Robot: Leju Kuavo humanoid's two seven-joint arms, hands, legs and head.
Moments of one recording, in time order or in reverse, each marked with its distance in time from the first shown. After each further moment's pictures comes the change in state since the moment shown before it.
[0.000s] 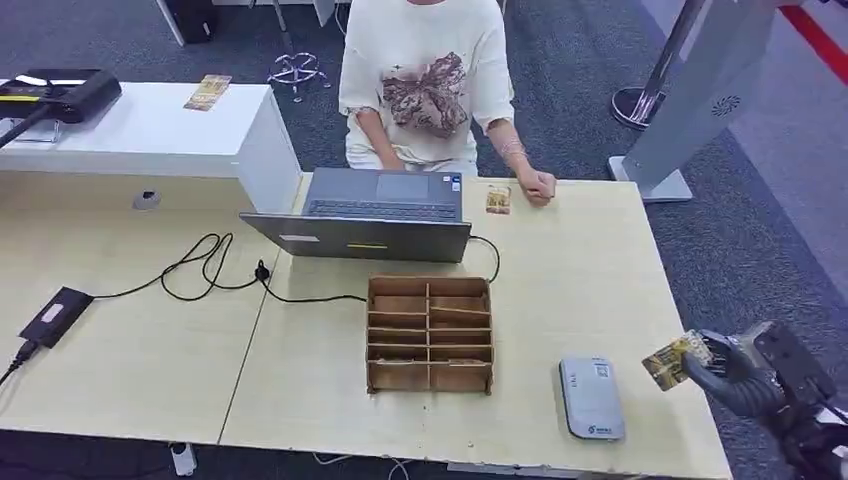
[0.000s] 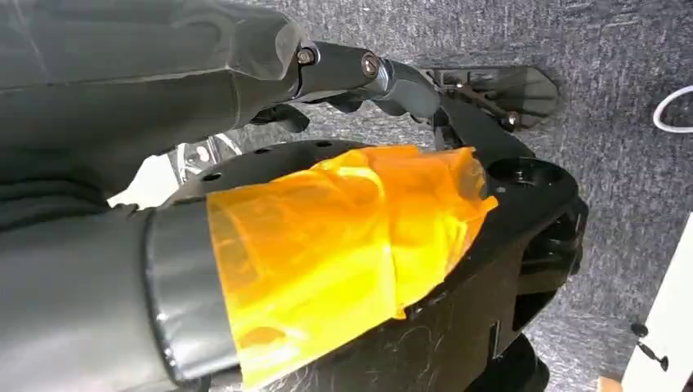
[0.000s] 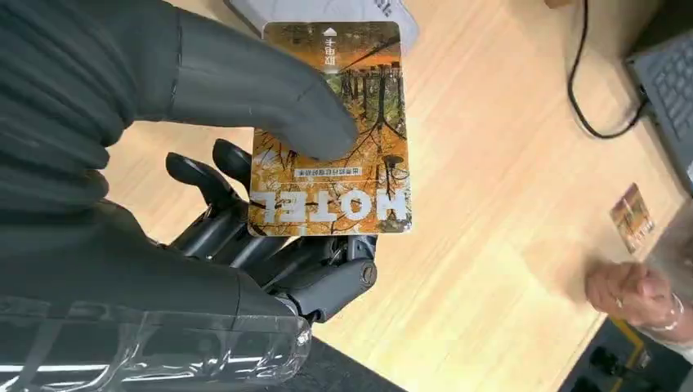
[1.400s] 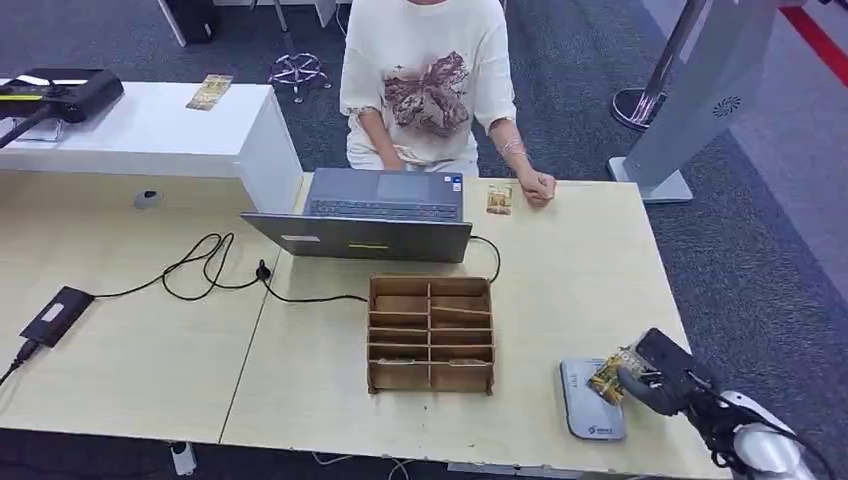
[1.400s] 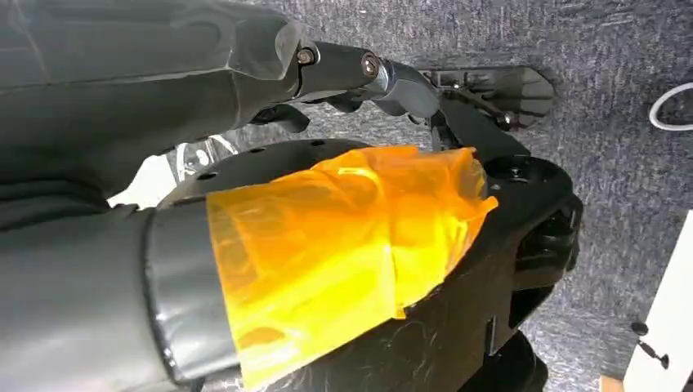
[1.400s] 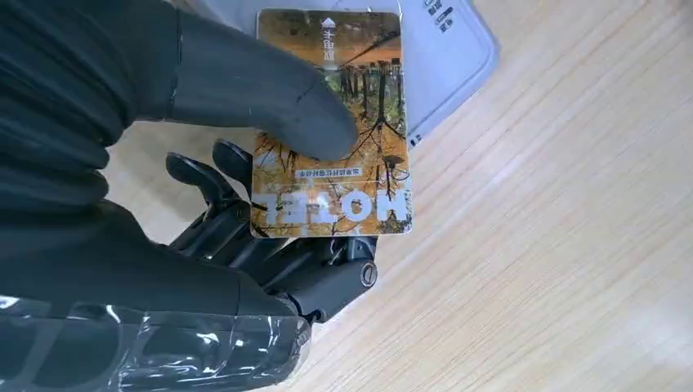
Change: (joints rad) left arm -0.006 0.000 0.000 0.000 -0.008 0.003 0.006; right arm -0.168 0.036 0.322 0.233 0.245 -0.130 -0.023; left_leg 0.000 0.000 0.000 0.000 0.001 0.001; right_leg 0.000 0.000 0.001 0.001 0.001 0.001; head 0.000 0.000
